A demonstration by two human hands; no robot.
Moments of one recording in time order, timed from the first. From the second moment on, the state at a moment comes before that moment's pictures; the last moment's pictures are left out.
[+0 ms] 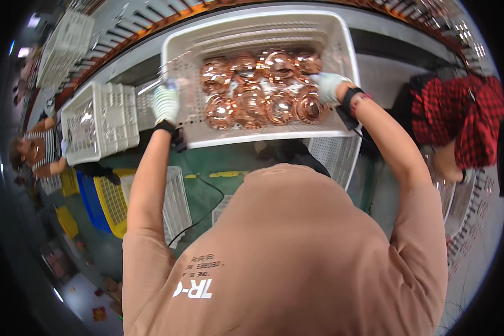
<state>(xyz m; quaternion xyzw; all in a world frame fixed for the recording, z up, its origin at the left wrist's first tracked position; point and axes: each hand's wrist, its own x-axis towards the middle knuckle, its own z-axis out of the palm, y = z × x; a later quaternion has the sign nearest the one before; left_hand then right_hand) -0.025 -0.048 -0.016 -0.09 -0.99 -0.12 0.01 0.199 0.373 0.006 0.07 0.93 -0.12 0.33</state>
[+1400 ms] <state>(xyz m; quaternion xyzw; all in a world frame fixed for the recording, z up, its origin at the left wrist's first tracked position) -0.073 0.145 0.094 -0.51 -0.85 -0.13 -0.05 0.306 0.299 0.034 0.30 0.72 -0.61 -0.13</state>
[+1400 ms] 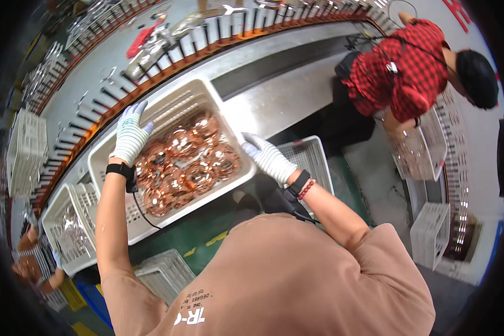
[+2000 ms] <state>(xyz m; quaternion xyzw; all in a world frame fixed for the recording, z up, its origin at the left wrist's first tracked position) -0.109 0.185 0.073 -0.41 -0.89 0.01 -0.18 0.559 0.214 0.063 0.30 0.71 -0.46 0.44</state>
